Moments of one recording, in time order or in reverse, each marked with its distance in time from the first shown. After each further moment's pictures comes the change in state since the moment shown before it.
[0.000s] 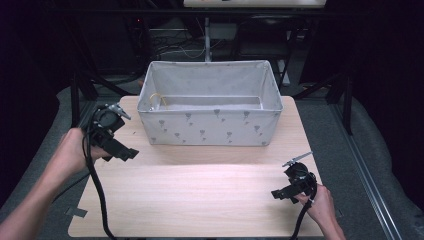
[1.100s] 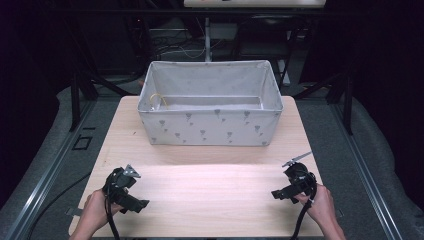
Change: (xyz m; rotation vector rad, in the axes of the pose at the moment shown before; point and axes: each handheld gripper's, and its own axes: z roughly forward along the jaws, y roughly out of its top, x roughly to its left) left arm -0.040 -0.108 0.141 0.010 -0.083 -0.078; right arm 0.002 0.001 0.002 0.002 0.011 0.013
